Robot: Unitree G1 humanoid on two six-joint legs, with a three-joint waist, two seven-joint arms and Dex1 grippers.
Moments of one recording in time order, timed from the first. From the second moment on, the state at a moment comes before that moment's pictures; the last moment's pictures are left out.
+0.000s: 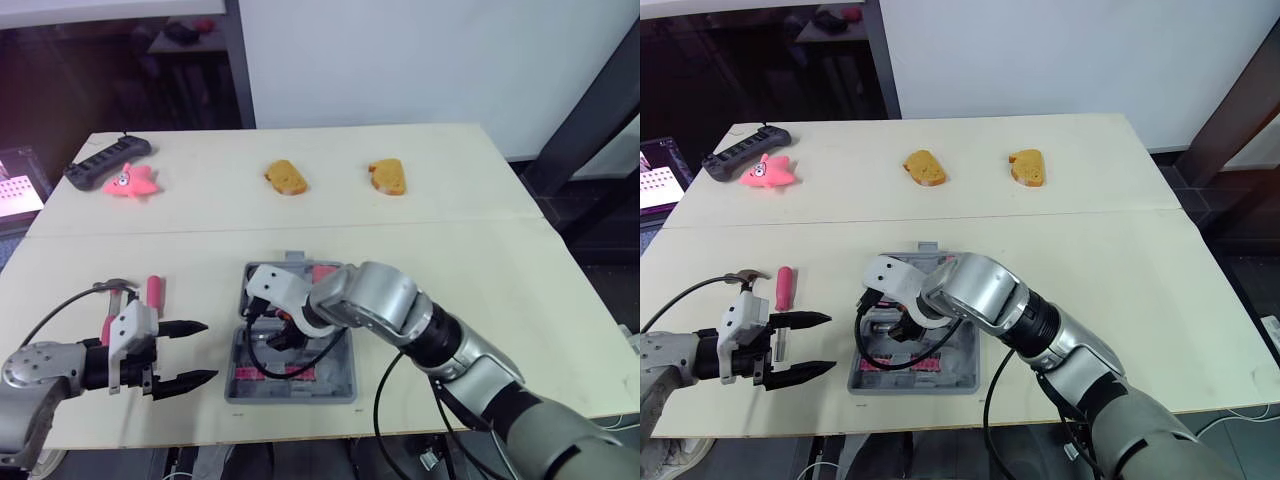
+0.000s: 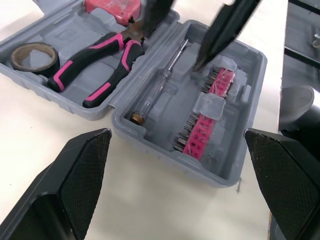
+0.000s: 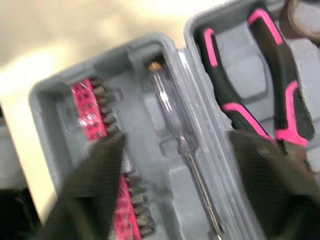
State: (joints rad) left arm 0.17 0.85 0.24 -0.14 -0.49 0.21 -1.28; right arm -0.92 -0.15 0.66 -0.20 0.43 1.53 0.38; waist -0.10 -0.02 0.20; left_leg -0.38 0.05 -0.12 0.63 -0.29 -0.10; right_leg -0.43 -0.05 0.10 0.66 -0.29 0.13
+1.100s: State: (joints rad) left arm 0.17 0.85 0.24 -0.16 -0.49 0.24 -1.26; right arm -0.77 -0.15 0.73 -0.09 0.31 1.35 0.40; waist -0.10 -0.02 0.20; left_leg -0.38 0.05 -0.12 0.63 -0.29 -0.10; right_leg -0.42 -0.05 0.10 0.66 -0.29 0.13
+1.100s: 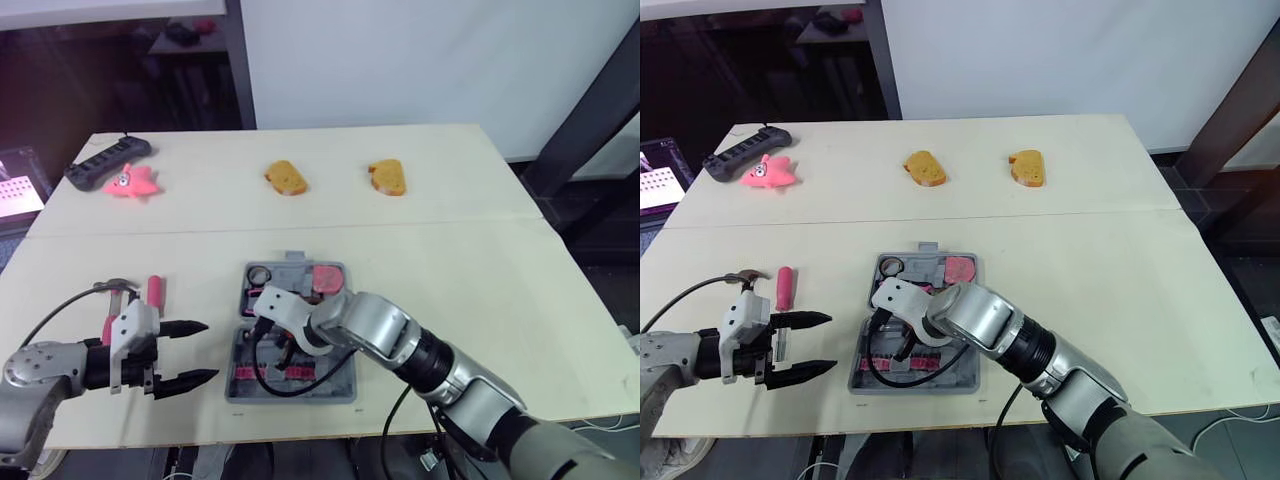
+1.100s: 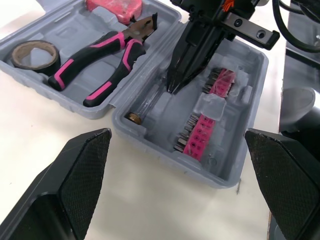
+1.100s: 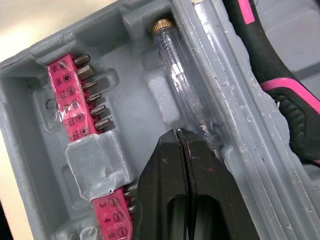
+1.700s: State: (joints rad) left arm 0.24 0.89 0.45 -0.01 -0.48 0.19 -1.23; right arm -0.19 -0.69 0.05 -0.56 0.40 0.79 0.76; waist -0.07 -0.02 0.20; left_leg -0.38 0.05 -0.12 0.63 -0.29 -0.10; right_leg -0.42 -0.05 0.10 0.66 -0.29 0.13
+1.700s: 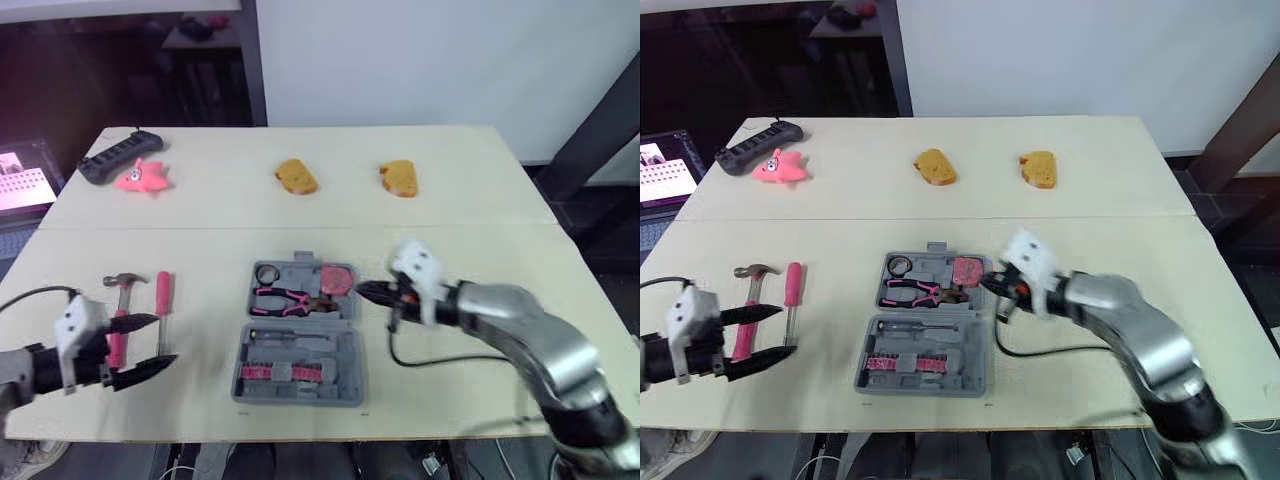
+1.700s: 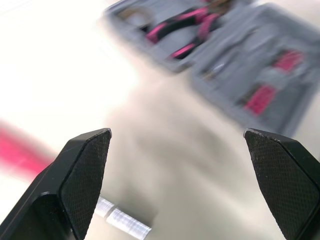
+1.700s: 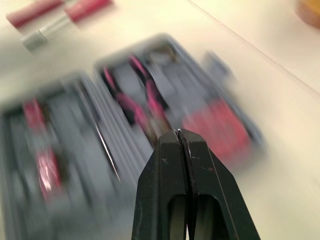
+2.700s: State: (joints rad) left arm 0.34 0.91 0.72 0.21 -0.44 0.20 -1.05; right arm 0.33 -0.76 -0.46 -0.16 0.46 0.25 1.09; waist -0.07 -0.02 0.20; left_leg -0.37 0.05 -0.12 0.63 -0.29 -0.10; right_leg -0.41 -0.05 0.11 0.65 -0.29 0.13
